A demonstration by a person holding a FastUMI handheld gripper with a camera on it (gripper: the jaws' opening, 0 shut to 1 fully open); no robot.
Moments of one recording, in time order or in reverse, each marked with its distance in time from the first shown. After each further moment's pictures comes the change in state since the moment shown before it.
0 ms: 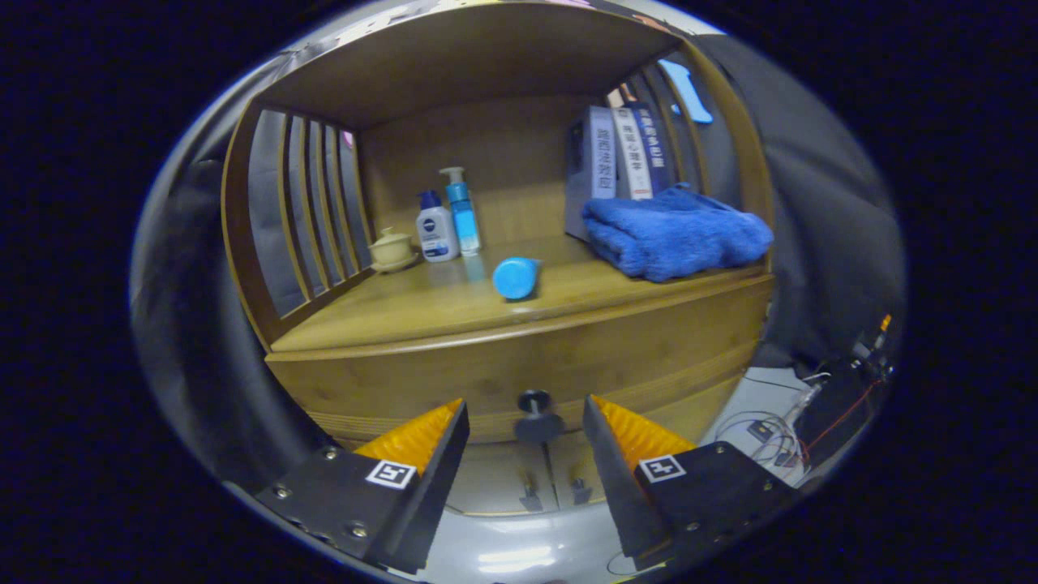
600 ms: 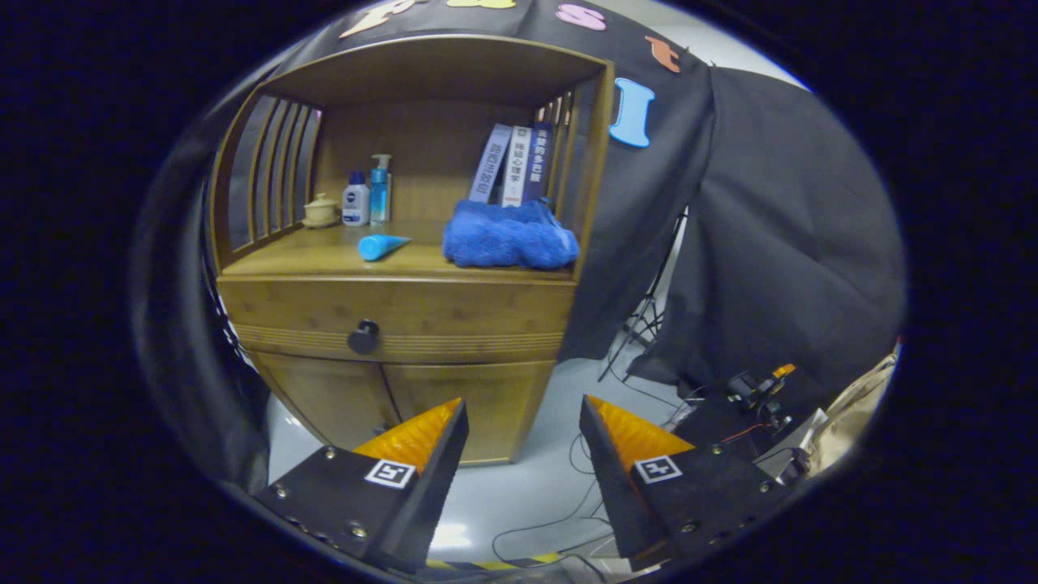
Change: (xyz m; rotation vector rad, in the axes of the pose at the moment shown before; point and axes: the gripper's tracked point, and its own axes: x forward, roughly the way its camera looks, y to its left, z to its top) arm -0.114 -0.178 0.011 -0.219 0.041 -0.230
